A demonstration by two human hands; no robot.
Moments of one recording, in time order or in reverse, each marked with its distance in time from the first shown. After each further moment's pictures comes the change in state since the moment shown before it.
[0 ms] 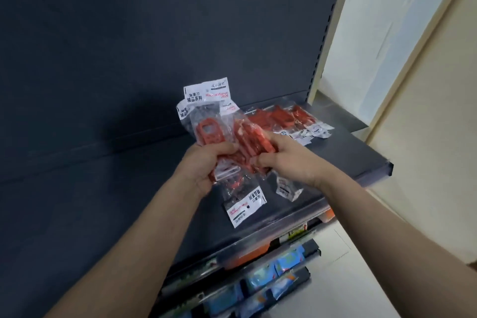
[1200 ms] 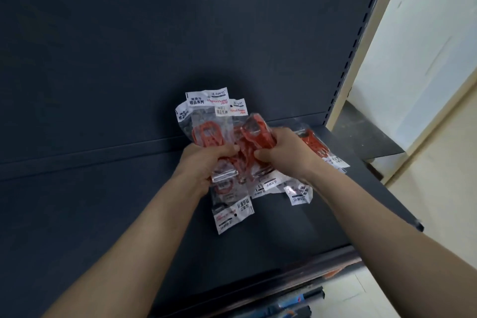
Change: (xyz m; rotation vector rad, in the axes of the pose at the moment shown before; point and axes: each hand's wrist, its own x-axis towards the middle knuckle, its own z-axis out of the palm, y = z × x) left_hand 0.075 0.016 0.041 0.029 0.303 0.106; right_hand 0.088 0.030 -0.068 -0.098 0.072 0.040
